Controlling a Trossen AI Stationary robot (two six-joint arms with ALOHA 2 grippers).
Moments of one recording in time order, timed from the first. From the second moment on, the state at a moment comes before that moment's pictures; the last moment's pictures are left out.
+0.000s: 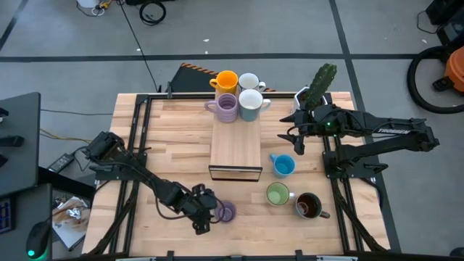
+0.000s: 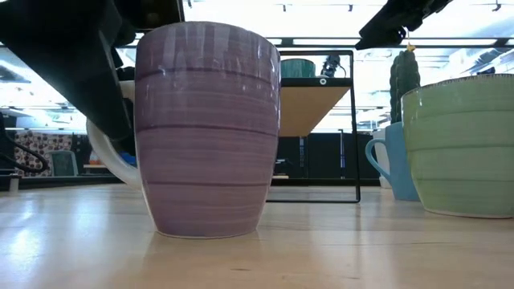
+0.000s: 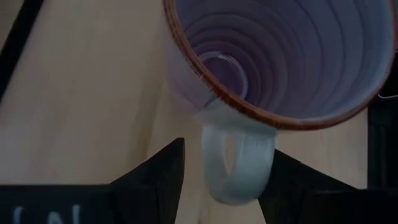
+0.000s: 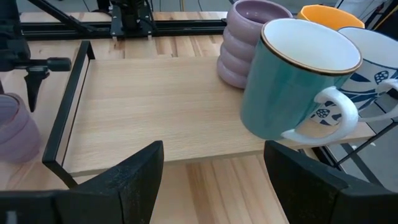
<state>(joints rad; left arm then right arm) -0.58 1.75 1.05 -0.28 -0.23 -0.74 -0.10 0.82 0.85 -0.51 0.16 -0.02</state>
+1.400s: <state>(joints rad) -0.58 1.75 1.05 -0.33 -0.21 -0.50 -0.10 0.82 0.85 -0.51 0.14 0.01</state>
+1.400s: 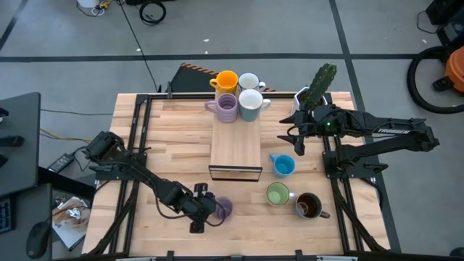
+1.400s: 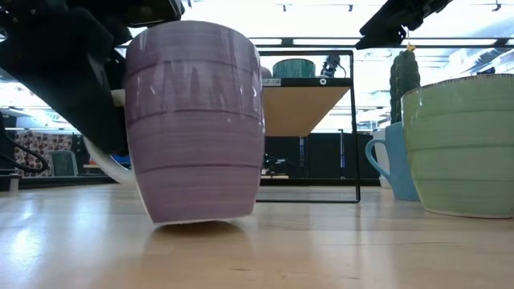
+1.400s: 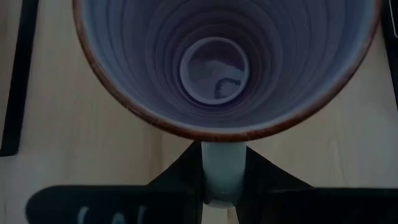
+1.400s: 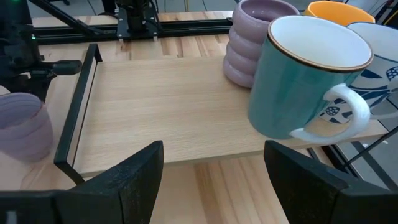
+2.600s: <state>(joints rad) -0.57 1.37 0.87 -0.40 -0.14 -0.32 -0.09 0.82 0.85 -0.50 0.14 0.04</state>
